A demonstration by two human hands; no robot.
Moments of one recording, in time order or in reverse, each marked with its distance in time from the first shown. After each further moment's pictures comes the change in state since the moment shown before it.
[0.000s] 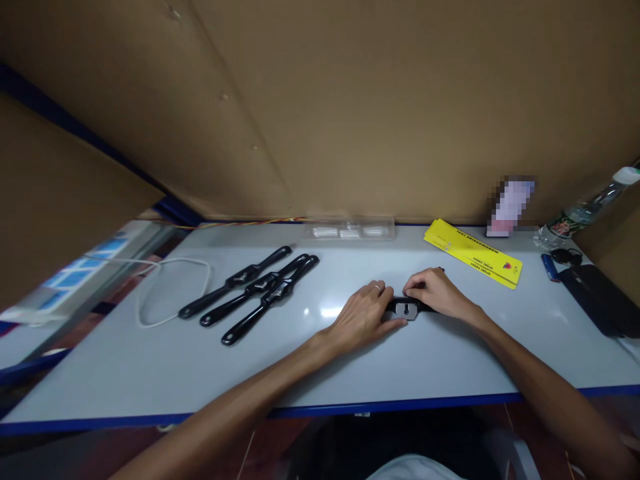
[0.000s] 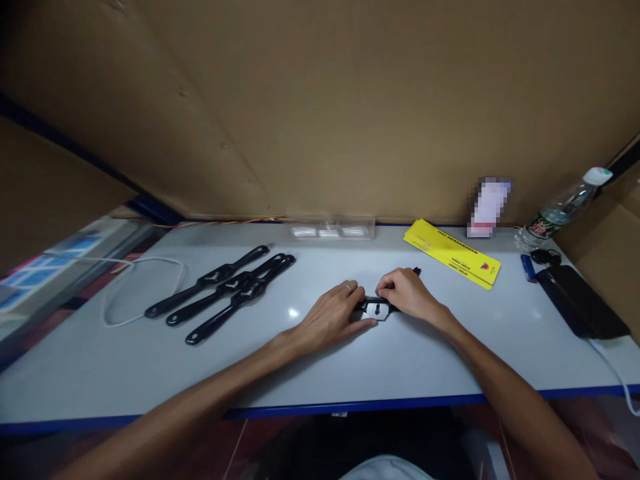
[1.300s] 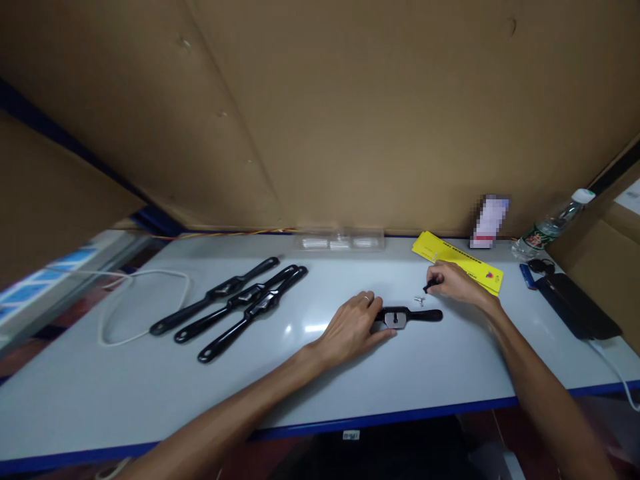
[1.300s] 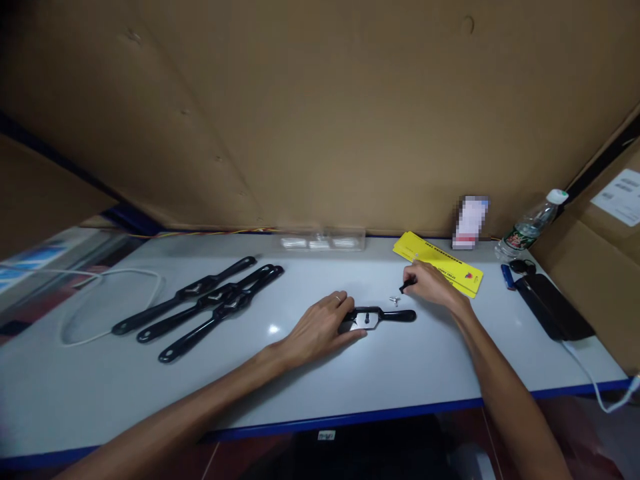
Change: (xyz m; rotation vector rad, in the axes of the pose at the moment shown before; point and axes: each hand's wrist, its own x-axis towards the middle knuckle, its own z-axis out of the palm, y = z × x) left_hand 0.000 0.003 -0.003 0.045 -0.021 -0.001; right_hand -0.007 0.055 -0.065 -0.301 0.048 0.048
